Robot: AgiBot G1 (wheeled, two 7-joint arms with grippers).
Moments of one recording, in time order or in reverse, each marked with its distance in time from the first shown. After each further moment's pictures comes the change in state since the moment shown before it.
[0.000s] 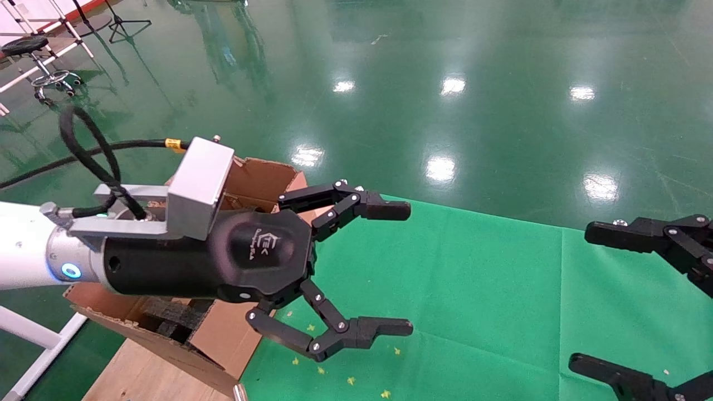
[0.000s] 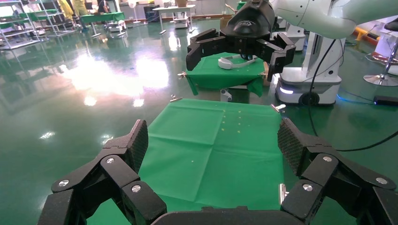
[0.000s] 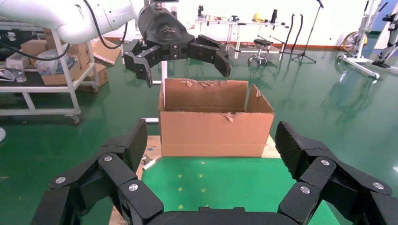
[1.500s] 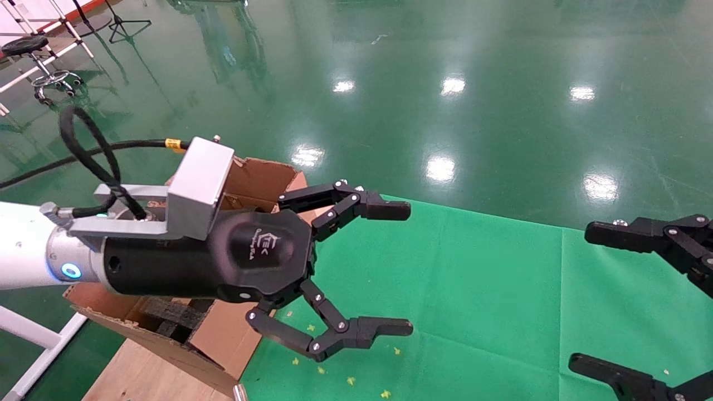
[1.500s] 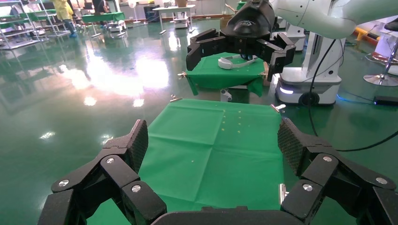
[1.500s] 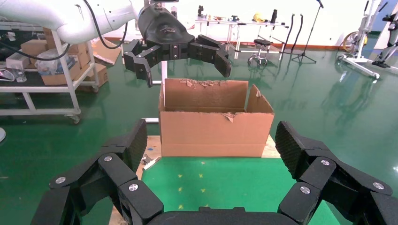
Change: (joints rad) left arm 0.000 0.000 0.000 0.000 0.000 0.000 0.000; right arm 0.000 0.000 0.000 0.000 0.000 0.000 0.000
